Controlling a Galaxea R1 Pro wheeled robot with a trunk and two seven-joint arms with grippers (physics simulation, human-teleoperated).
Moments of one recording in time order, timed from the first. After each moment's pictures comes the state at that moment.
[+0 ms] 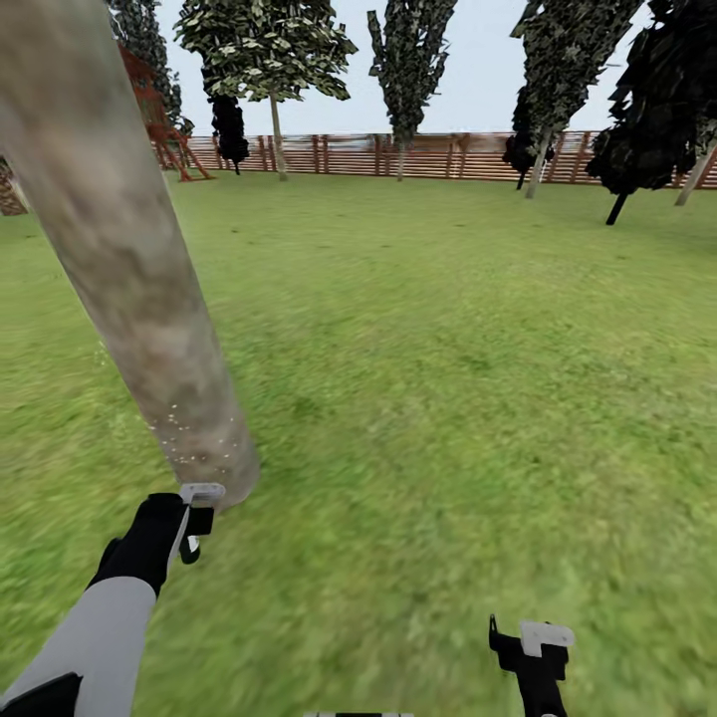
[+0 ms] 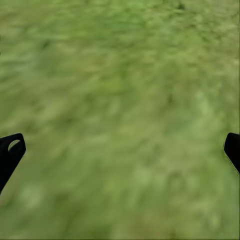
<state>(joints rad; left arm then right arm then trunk) -0.76 0.03 0.38 -0.72 -0.45 0.71 -0.12 -0.45 -0.03 -0.16 -0.15 0.20 -0.59 -0.27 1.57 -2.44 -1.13</state>
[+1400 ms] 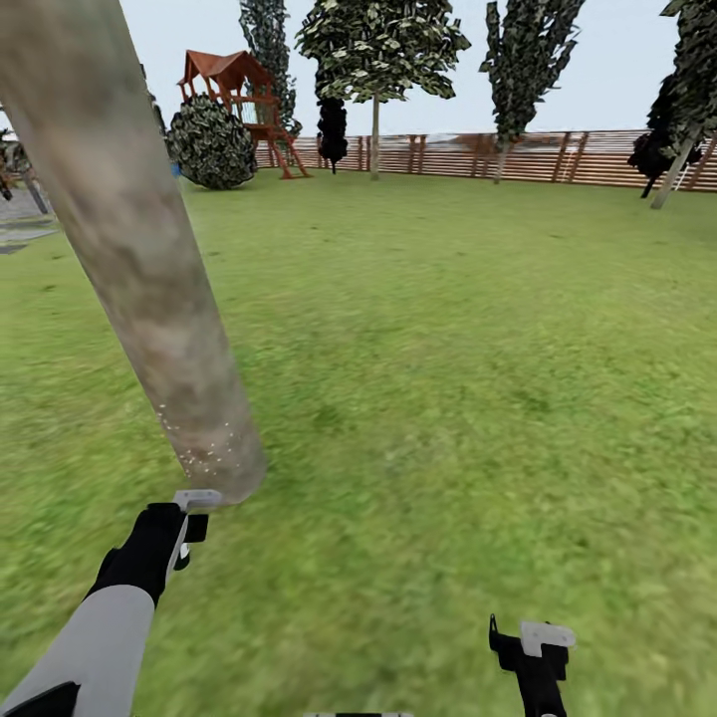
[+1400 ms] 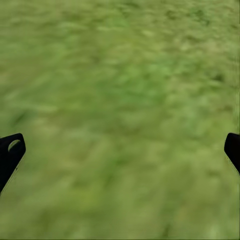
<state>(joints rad) -0.73 0.03 0.40 -0.71 -0.45 0.67 -0.05 -0.45 -0.03 -0.16 -0.15 0.20 -0.60 -0.27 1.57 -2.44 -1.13</state>
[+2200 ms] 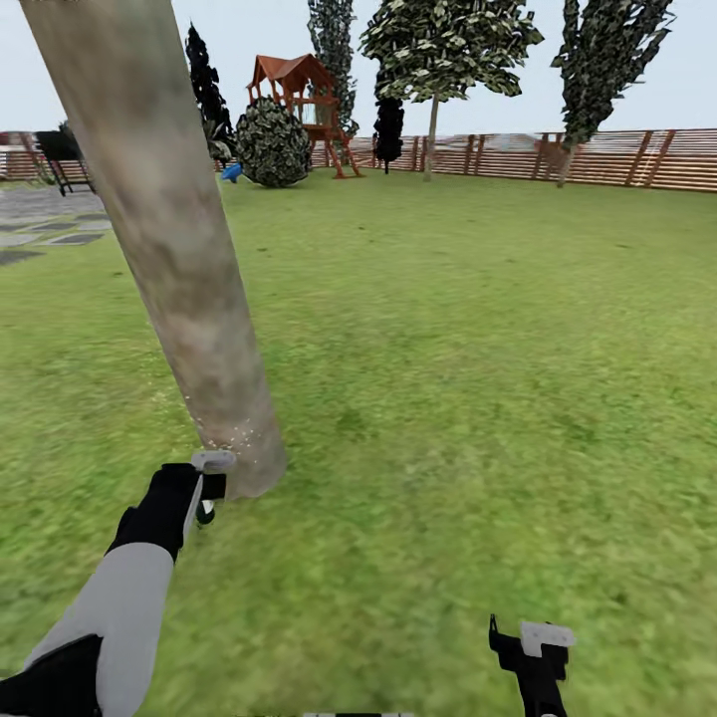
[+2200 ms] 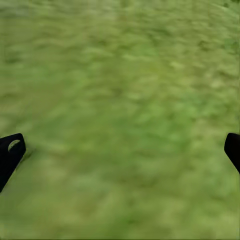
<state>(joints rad) -0.85 -0.01 0.39 -0.73 -0.44 0.69 -0.07 -0.45 -0.03 -0.16 -0.15 0.20 -0.59 -0.27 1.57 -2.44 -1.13</state>
